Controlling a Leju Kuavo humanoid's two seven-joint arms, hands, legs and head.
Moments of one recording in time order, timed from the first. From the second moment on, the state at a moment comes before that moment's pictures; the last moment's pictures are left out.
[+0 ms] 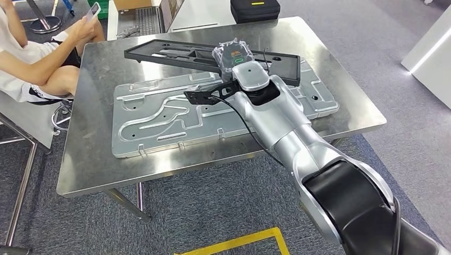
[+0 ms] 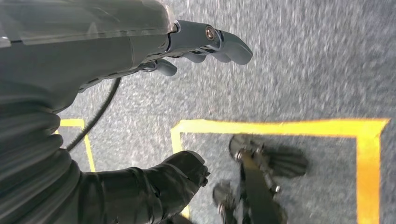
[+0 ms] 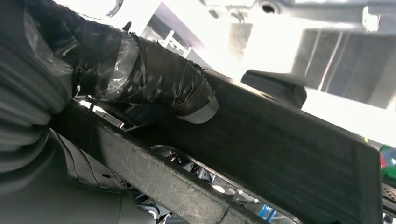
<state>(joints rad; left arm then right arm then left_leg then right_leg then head) -0.13 -0.04 1.28 -0.22 -1.23 0.00 -0.17 -1.22 0.25 0.68 -0.56 1.46 0.14 0.05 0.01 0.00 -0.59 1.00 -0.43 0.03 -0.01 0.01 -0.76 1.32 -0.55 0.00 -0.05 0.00</state>
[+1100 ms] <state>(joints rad) -0.13 -0.04 1.28 -0.22 -1.24 0.04 -0.17 -1.12 0.22 0.63 -0.52 1.43 0.07 0.05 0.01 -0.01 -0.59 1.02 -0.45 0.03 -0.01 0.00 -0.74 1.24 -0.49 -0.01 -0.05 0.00</state>
